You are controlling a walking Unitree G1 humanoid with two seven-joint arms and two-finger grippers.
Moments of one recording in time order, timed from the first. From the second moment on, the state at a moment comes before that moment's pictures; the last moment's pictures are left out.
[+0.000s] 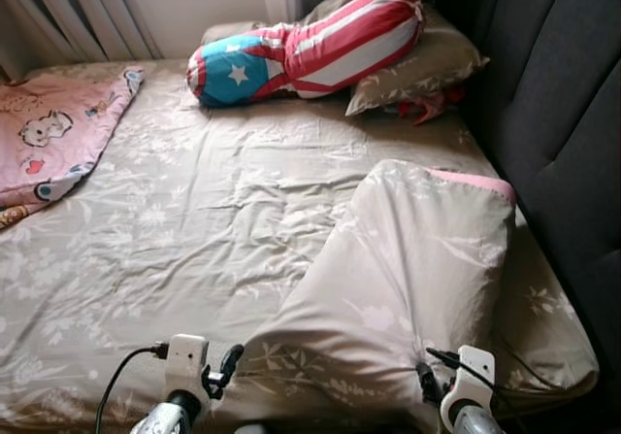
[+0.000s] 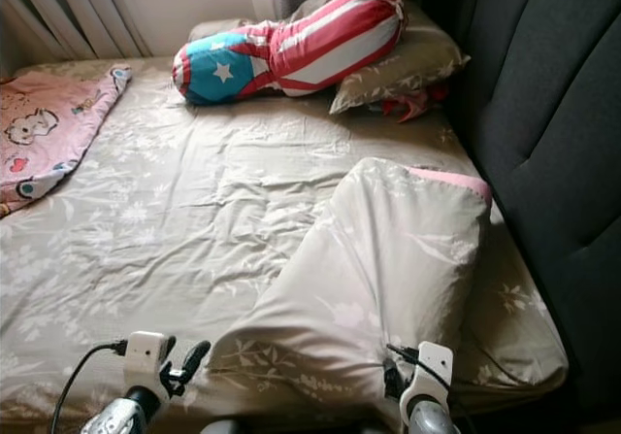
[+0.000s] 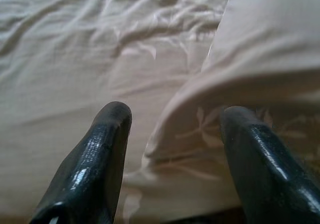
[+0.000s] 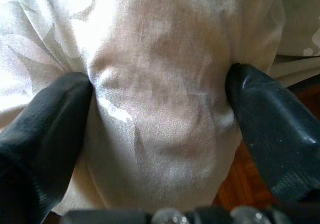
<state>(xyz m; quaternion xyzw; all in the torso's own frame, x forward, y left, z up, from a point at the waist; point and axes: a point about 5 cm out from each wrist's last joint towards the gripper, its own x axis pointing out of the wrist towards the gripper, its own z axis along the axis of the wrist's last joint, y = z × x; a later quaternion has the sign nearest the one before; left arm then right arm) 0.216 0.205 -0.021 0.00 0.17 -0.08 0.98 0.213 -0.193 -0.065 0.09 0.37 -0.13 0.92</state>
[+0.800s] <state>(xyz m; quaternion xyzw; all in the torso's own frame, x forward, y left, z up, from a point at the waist) 0.202 0.207 -0.004 0.01 0.17 -0.10 0.98 0.225 -0.172 -0.059 0.11 0.36 -0.07 0.92</state>
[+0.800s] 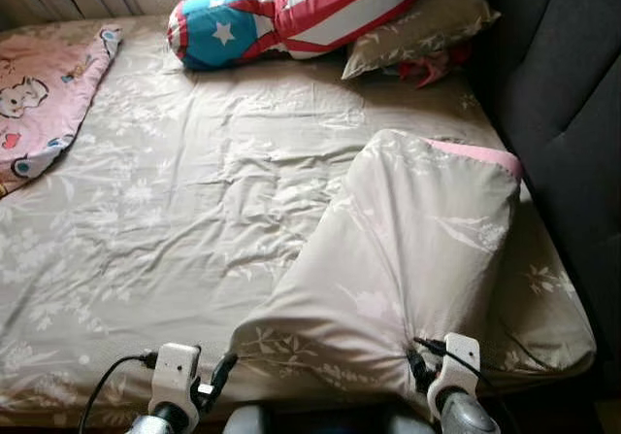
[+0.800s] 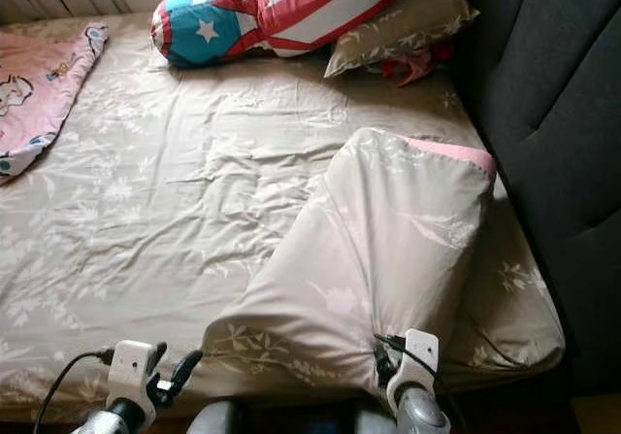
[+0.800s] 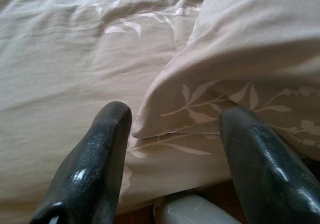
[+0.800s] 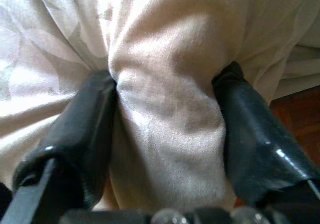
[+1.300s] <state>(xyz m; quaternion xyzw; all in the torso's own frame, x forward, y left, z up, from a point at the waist) 0.209 0.198 0.004 0.00 0.16 -0.09 0.98 0.232 -0.170 -0.056 0.11 0.35 -0.06 0.93</state>
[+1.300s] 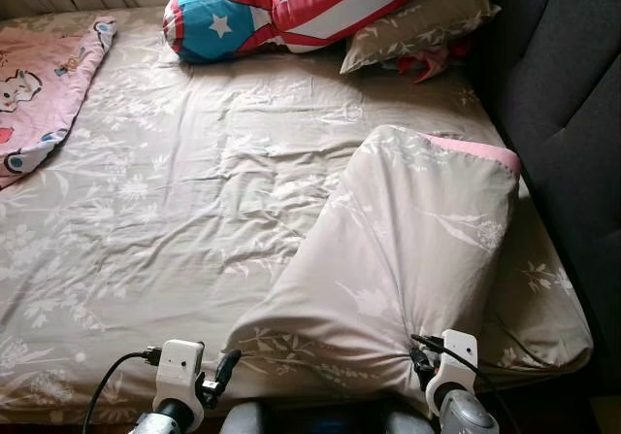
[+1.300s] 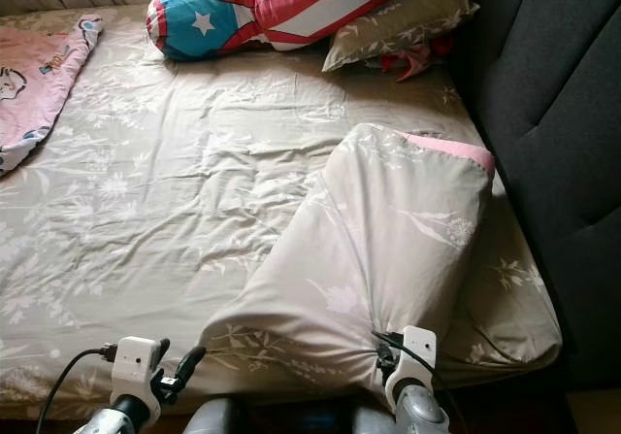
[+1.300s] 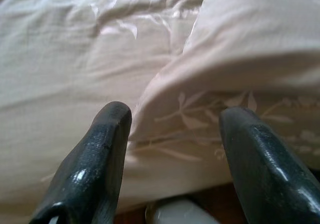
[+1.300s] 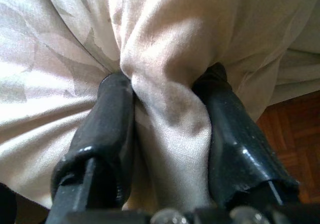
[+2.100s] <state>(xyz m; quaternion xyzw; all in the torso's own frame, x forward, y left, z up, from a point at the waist) 0.247 0.189 0.011 0.00 0.14 -0.09 0.99 0.229 -0.173 -0.058 0.11 0.36 -0.08 0.92</state>
